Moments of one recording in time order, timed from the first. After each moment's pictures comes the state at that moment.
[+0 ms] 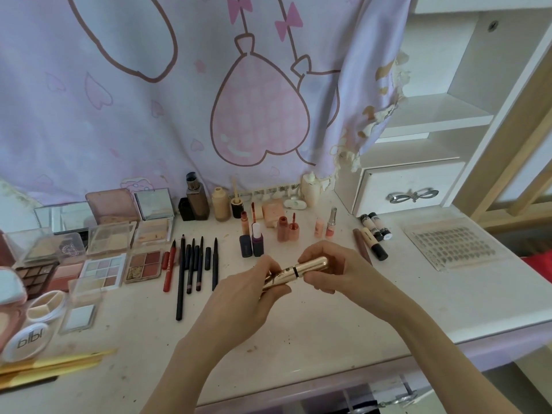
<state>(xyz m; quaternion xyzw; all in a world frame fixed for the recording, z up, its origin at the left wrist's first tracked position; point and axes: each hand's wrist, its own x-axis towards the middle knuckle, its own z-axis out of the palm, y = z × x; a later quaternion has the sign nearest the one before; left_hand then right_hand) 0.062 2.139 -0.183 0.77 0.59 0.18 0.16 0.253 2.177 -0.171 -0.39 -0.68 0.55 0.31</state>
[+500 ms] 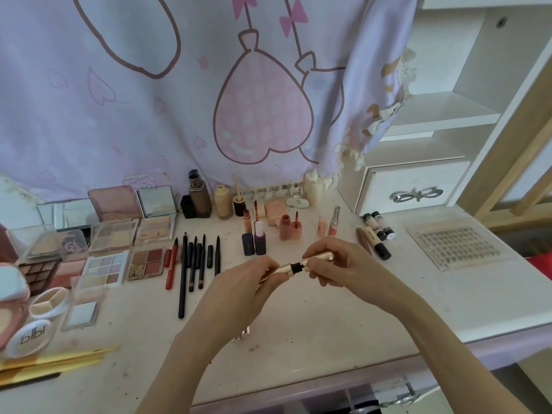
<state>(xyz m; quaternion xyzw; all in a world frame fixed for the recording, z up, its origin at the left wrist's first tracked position) 0.057 2.145 -0.178 0.77 0.60 0.17 0.13 0.252 2.183 -0.168 -0.41 -0.70 0.50 0.30</state>
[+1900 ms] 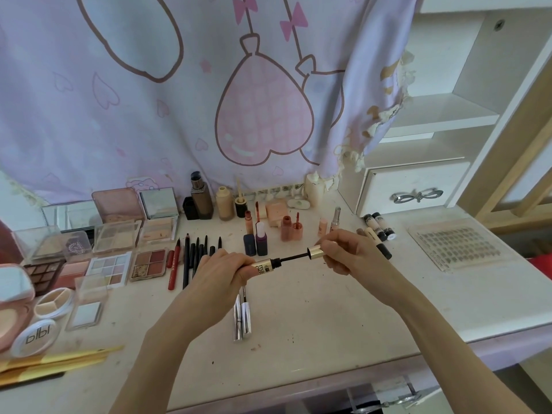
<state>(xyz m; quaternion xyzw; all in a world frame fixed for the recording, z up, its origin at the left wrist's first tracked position) 0.025 2.153 -0.174 0.77 0.61 0.15 0.13 0.258 2.197 -0.178 -0.43 -0.63 0.53 0.38</state>
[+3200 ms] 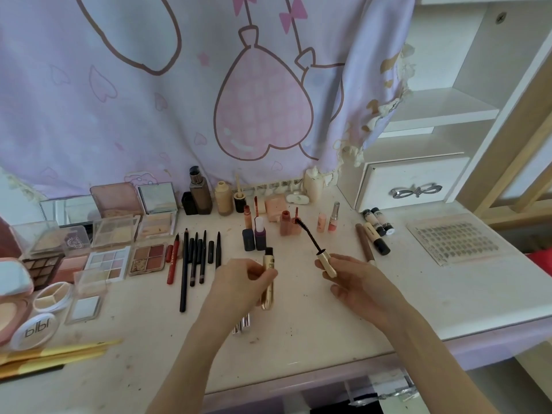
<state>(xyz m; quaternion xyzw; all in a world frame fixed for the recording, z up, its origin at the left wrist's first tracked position) 0.059 2.148 -0.190 0.57 0.69 0.29 0.33 0.258 2.178 -0.205 -0.47 -0.30 0.72 0.41</state>
